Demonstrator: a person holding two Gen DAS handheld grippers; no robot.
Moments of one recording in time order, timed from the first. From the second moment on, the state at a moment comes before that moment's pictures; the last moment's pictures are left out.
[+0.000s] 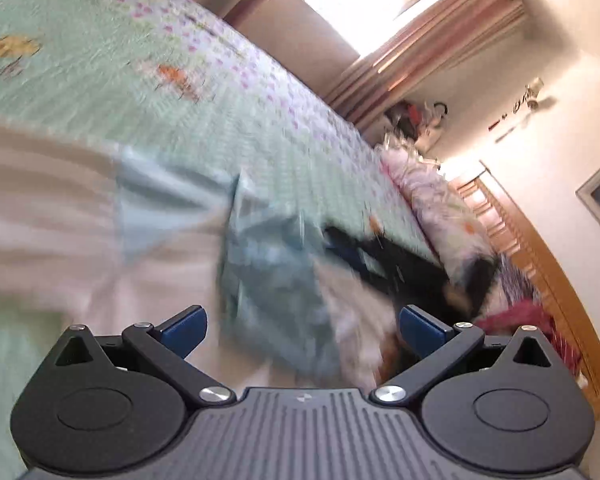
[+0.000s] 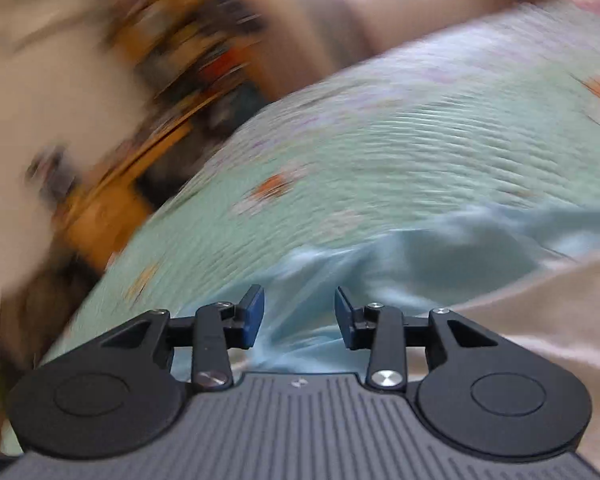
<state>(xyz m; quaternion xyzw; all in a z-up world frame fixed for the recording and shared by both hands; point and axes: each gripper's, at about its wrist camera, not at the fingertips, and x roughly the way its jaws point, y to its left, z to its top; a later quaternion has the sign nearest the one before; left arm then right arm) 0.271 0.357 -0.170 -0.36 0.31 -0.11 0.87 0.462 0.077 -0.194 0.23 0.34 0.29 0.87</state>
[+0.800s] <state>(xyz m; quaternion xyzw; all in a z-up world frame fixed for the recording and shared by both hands) 0.462 0.354 -0.232 -0.33 0.40 -0.07 0.85 0.507 0.025 -0.226 0.16 0.37 0.24 0.89</state>
